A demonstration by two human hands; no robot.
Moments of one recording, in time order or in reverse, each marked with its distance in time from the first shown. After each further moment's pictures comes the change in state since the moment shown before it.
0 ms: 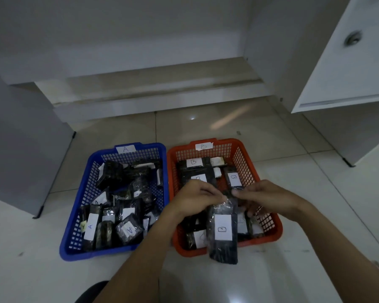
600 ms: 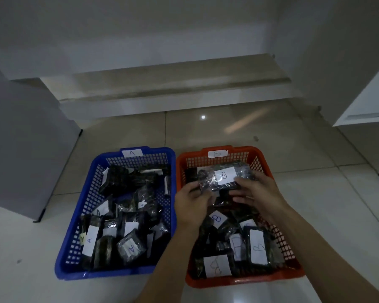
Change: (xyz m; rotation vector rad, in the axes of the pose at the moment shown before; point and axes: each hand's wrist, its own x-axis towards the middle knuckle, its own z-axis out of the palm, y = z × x) left_hand 0.042 -0.028 0.002 -0.690 0.664 -0.120; right_hand 0.097 -0.015 0.022 0.722 0.289 -0.086
